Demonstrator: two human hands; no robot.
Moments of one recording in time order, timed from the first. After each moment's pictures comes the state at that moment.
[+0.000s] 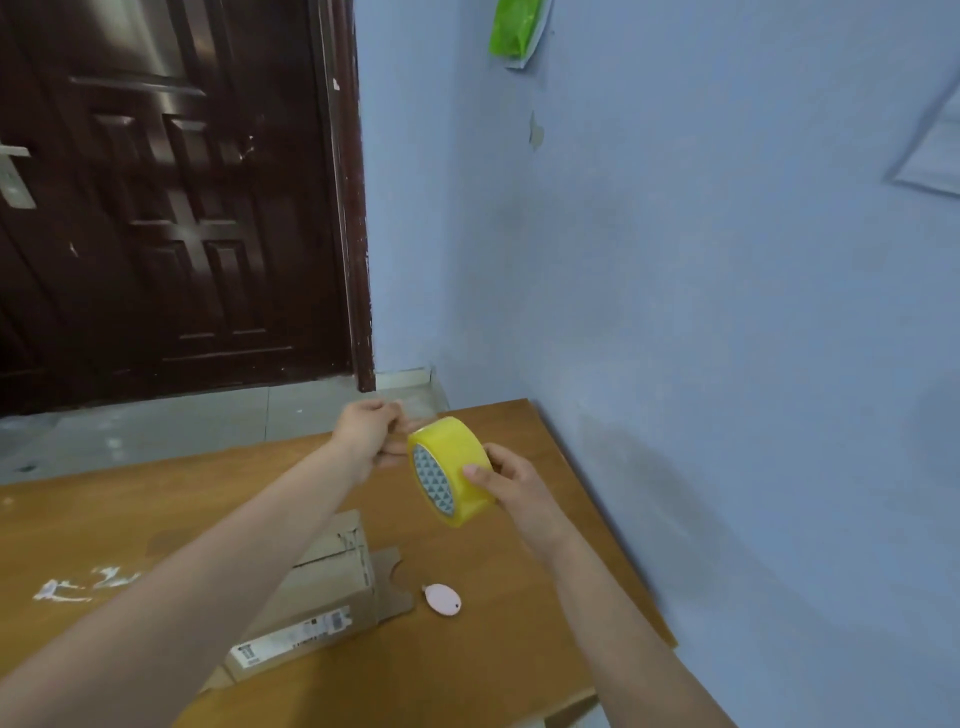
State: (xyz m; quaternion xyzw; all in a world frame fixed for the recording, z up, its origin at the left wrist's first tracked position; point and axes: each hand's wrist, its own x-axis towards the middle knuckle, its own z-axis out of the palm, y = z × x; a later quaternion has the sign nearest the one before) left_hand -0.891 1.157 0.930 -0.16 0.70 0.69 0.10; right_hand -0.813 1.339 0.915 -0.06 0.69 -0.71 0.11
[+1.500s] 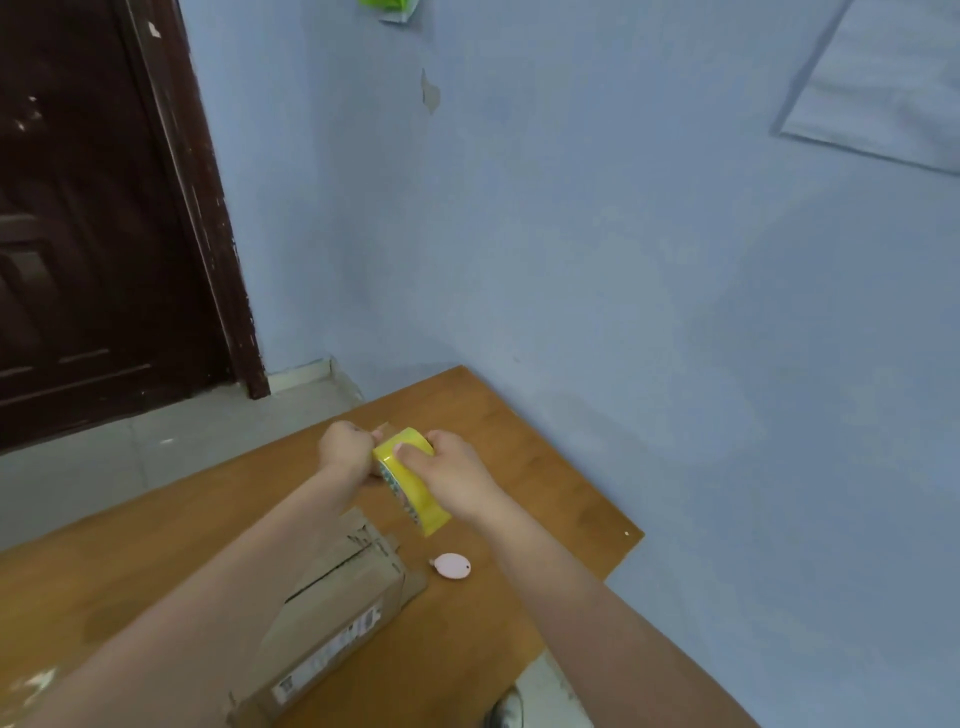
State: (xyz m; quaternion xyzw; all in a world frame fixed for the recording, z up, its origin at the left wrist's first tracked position) left_hand -0.917 1.115 0.868 -0.10 0.79 0.59 0.16; right_hand -0.812 1.217 0.923 0.13 0.85 -0.51 0.03
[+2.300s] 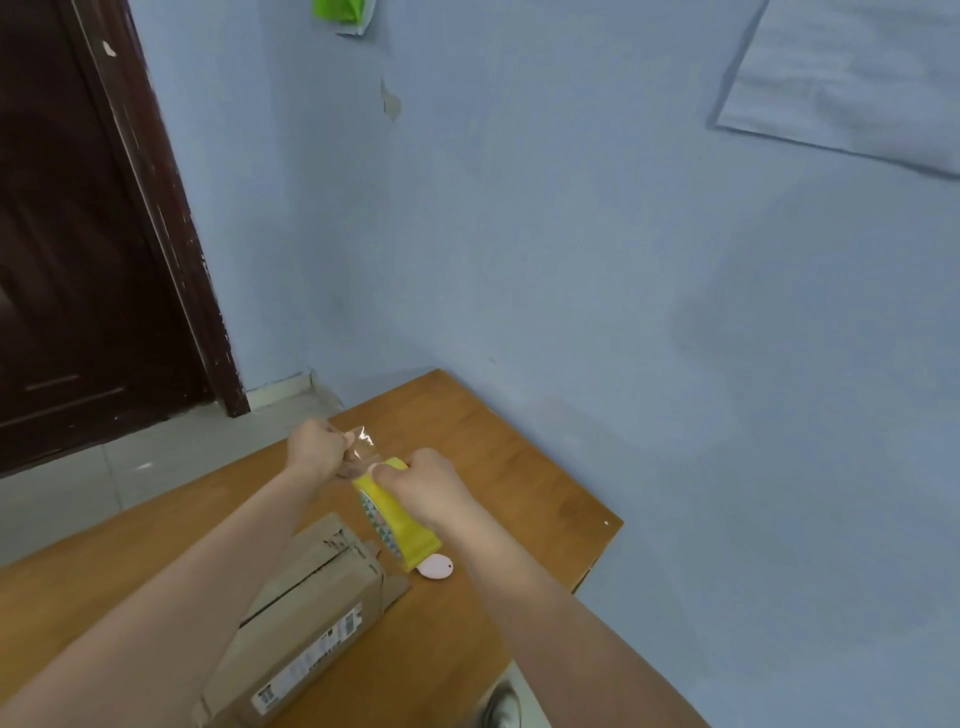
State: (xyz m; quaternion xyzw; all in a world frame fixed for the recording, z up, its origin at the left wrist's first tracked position) left_hand -0.921 1.112 0.869 -0.03 0.83 0.53 0.16; right_hand -0.794 1.215 0.917 0.19 0.85 -0.48 0.06
